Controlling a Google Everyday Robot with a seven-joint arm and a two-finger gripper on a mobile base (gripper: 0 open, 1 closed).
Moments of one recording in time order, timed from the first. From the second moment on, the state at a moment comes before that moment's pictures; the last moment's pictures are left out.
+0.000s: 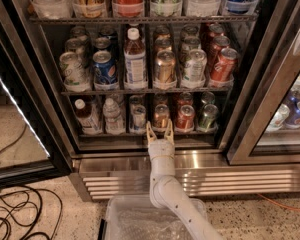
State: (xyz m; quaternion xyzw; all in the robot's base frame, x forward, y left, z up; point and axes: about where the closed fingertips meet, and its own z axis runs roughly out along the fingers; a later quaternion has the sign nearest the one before) arm 0.693 -0.070 0.593 -0.04 0.65 -0.05 0.76
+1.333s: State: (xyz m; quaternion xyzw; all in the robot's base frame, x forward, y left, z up) arm 0.736 -0.066 0.597 -0.04 0.64 -0.07 0.77
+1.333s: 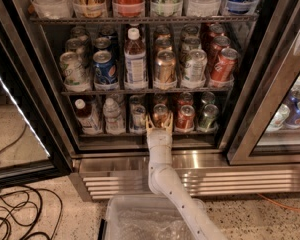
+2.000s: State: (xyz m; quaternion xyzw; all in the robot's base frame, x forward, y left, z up) arm 0.744 -0.065 0.596 -0.05 0.64 -0.07 0.76
